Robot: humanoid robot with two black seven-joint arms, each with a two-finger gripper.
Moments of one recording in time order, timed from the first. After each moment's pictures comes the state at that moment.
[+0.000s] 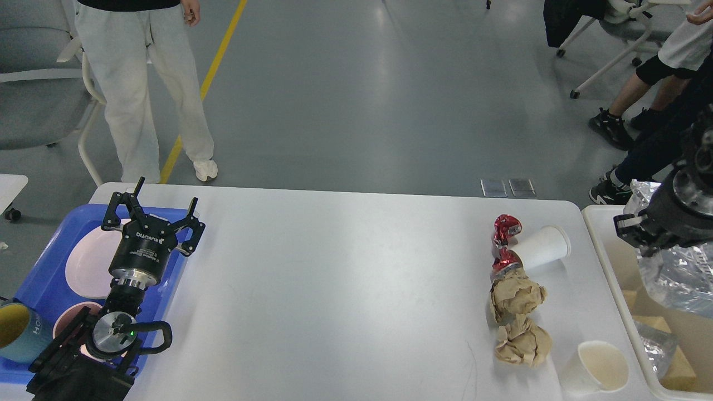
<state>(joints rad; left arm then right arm) -0.36 0.15 -1.36 -0.68 0.20 -0.60 -0.25 2.31 -0.40 -1.57 1.63 -0.23 0.53 -0.16</state>
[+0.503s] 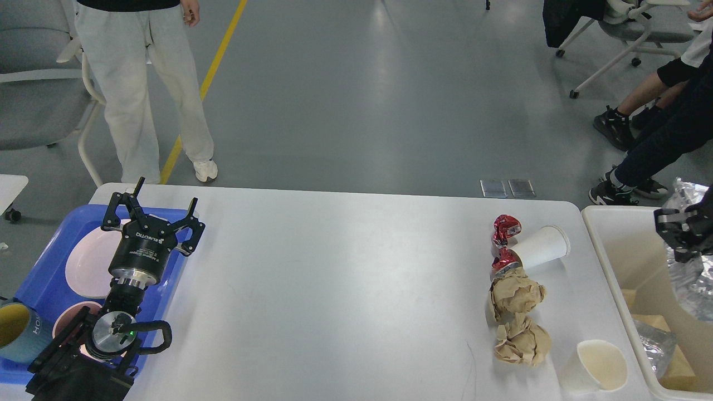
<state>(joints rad) -0.36 0.15 -1.36 -0.68 0.20 -0.60 -0.25 2.41 -0.38 -1.81 1.70 -0.17 0.48 0.04</state>
